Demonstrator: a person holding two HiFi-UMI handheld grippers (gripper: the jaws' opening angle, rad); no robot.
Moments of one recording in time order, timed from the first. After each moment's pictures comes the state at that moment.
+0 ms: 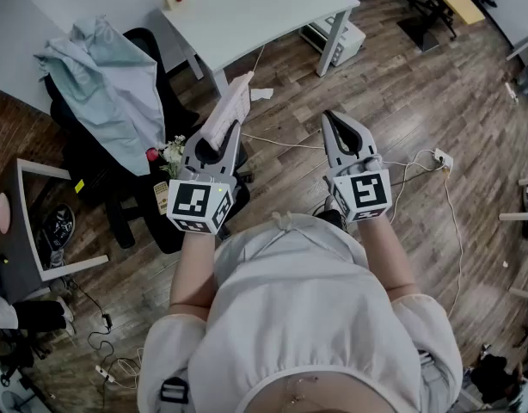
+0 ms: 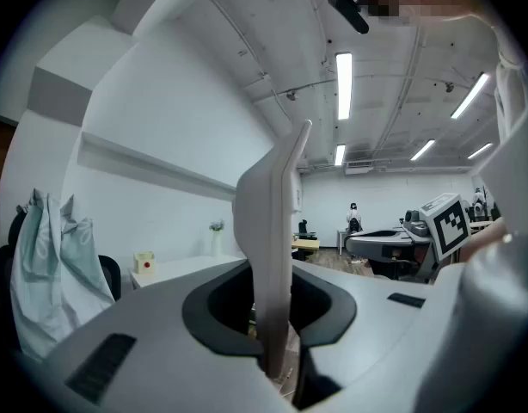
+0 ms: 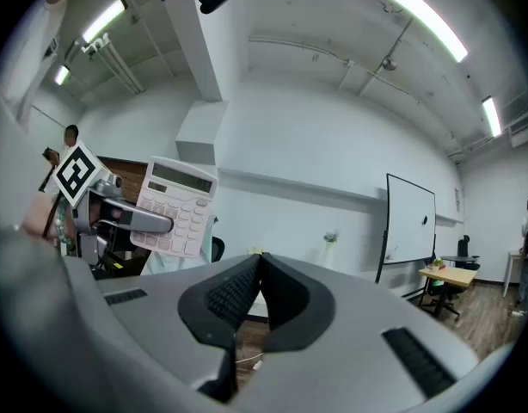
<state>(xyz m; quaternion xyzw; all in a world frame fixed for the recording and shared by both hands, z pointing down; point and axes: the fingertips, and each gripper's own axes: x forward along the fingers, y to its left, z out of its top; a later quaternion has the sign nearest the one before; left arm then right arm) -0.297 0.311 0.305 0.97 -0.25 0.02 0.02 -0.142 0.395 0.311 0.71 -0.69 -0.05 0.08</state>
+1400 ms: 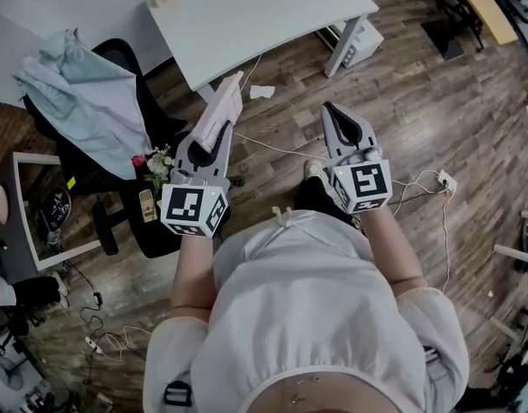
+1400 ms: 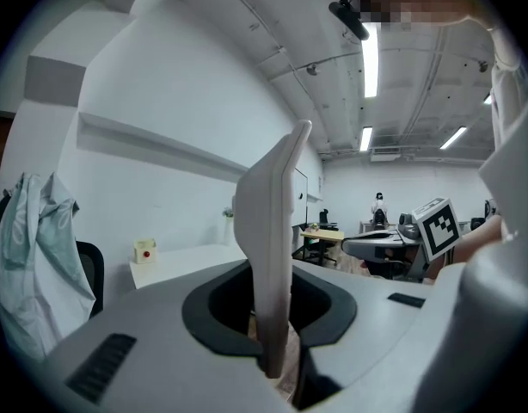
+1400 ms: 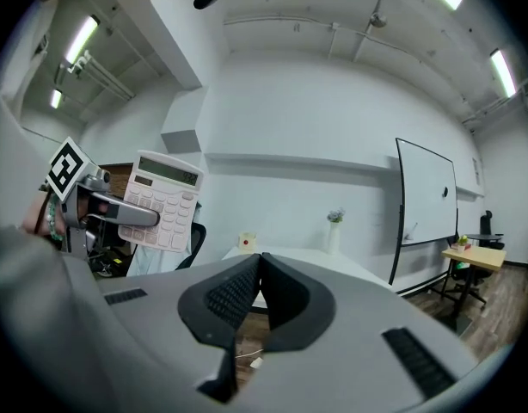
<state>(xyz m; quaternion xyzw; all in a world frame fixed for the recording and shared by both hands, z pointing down) -0.152 0.198 0.332 0.94 -0.32 0.06 0.05 0.033 0.253 0.354 0.67 -0.74 0.01 0.08</state>
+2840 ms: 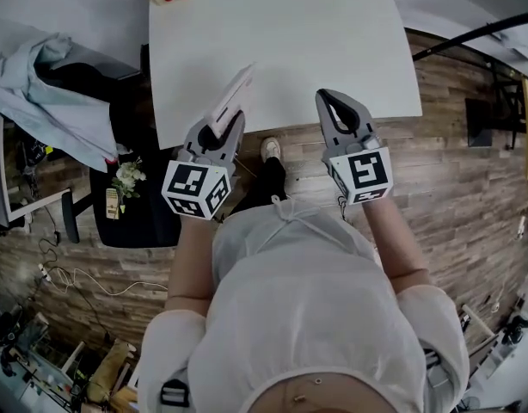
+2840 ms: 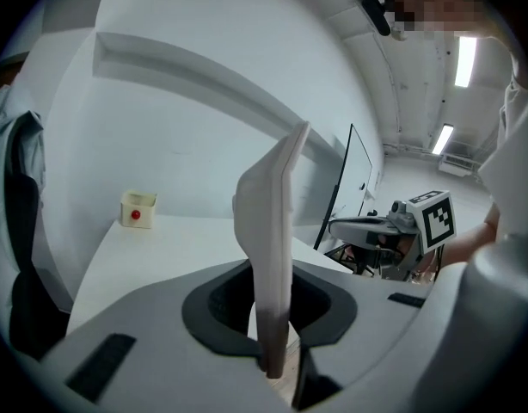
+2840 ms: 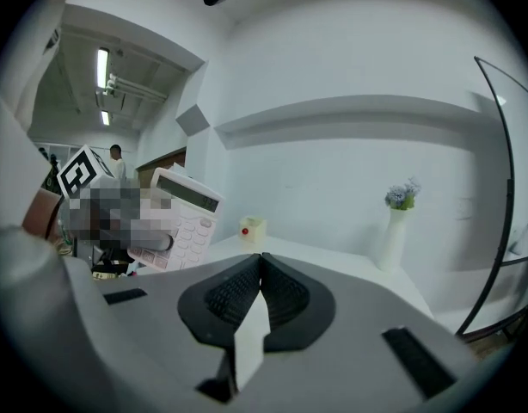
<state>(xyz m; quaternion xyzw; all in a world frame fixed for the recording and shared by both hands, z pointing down) 0.032 -0.128 0.430 0.87 -0.44 0.10 0.20 0.183 -0.144 0.408 0.48 -0.87 0.04 0.14</state>
